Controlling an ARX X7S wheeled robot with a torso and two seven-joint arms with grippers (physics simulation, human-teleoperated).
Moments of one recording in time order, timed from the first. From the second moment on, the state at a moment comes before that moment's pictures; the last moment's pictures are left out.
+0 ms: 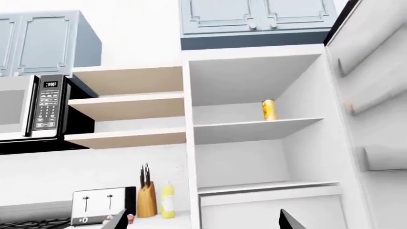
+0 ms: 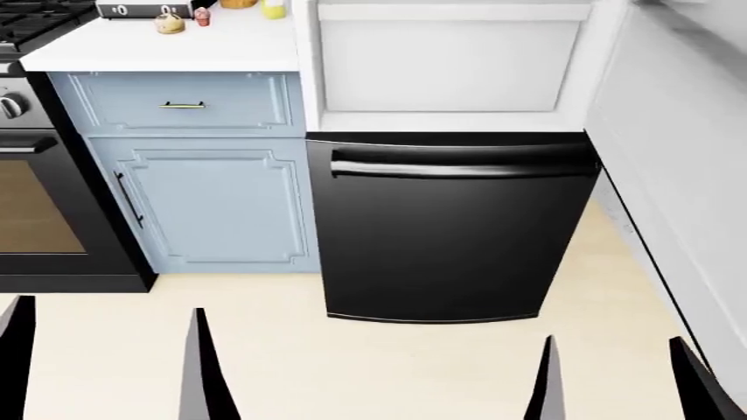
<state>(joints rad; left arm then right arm) 0.52 -0.01 0.00 1.05 0.04 0.11 0.06 -0.63 0.02 0.02 -1.04 -0.04 0.04 0.03</state>
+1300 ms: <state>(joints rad) 0.53 -0.01 0.03 1.05 0.06 0.12 0.07 -0.61 0.01 -0.02 -1.05 -0.07 0.10 0.01</state>
